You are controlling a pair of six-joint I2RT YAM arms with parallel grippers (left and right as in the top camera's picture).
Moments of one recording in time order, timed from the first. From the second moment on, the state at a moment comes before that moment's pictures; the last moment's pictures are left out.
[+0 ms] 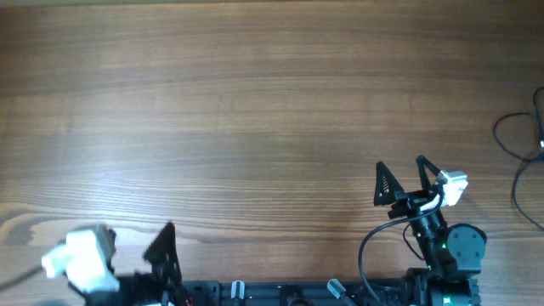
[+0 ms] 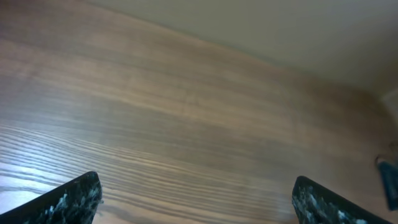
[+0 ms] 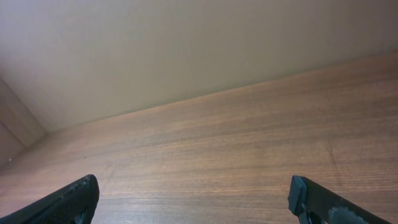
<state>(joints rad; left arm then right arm) 0.18 0.35 1.24 -1.37 0.26 -0.21 -0.04 0.02 0.06 -0.10 -0.30 0.34</state>
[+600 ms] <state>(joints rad) 0.20 0.02 1.04 -1.30 0.41 -0.30 -0.04 0.02 0.06 -0.10 -0.30 0.34</state>
